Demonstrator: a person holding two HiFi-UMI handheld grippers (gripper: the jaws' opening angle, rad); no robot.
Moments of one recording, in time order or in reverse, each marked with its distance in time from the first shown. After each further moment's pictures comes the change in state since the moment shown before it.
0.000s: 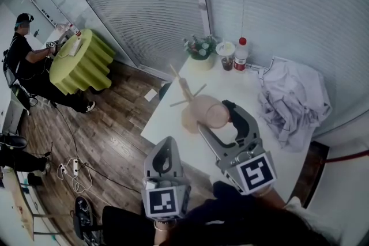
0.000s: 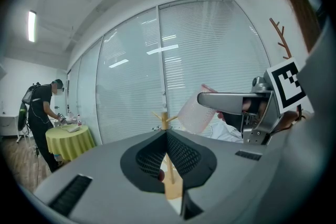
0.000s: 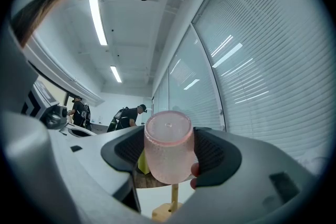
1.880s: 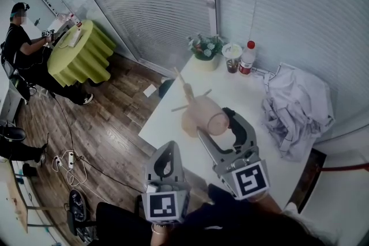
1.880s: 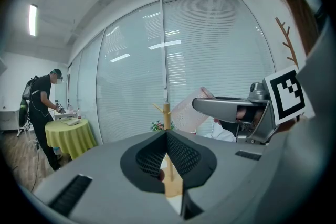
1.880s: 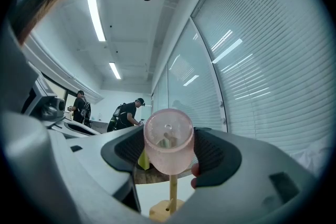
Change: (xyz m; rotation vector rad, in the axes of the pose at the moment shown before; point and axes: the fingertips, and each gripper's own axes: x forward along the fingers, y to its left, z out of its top) left arm 0.018 0.003 -0.018 -0.049 0.047 0.001; right arm 0.021 -0.004 -0.032 -0.001 0.036 -0.001
